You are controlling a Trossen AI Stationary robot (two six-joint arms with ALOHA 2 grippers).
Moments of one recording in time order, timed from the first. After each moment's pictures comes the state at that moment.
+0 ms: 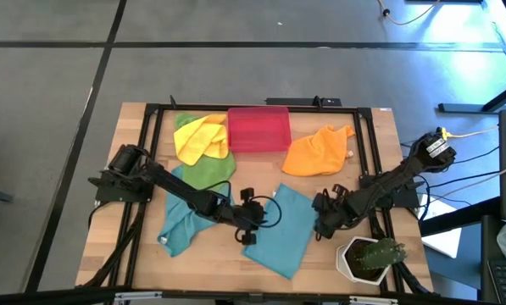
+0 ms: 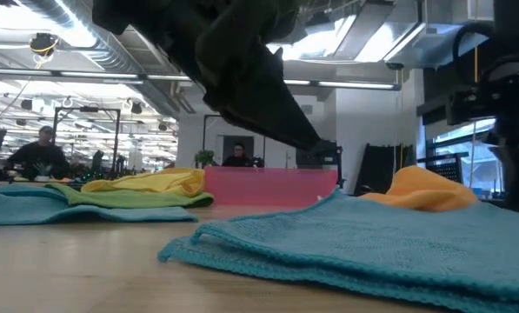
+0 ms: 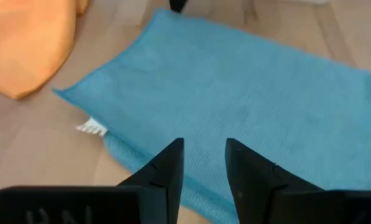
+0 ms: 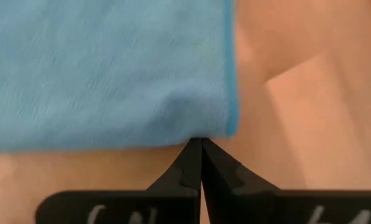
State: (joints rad) left arm -0.34 1.89 1.12 0.08 -0.37 -0.25; right arm 0.55 1.47 0.66 -0.68 0.30 1.01
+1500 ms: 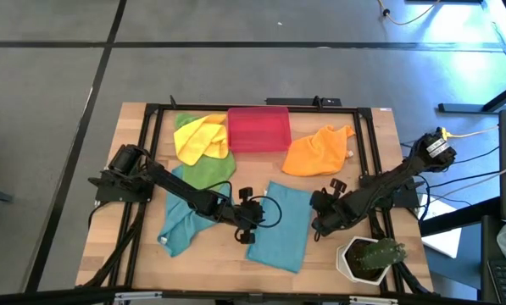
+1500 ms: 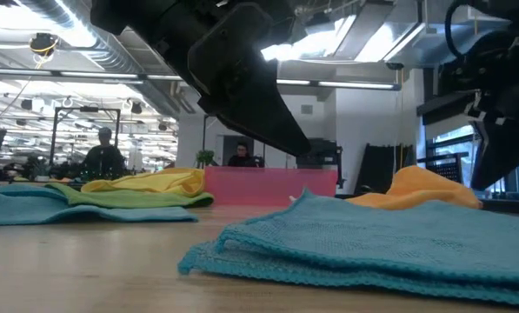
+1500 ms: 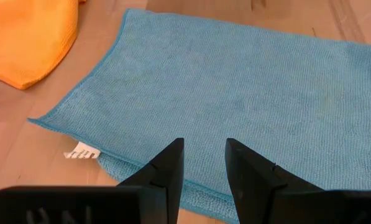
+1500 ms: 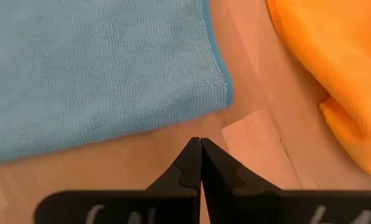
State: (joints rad) left arm -0.34 1.89 1.12 0.03 -0.38 -0.25; right arm 0.56 1.47 0.75 -0.80 0.44 0.96
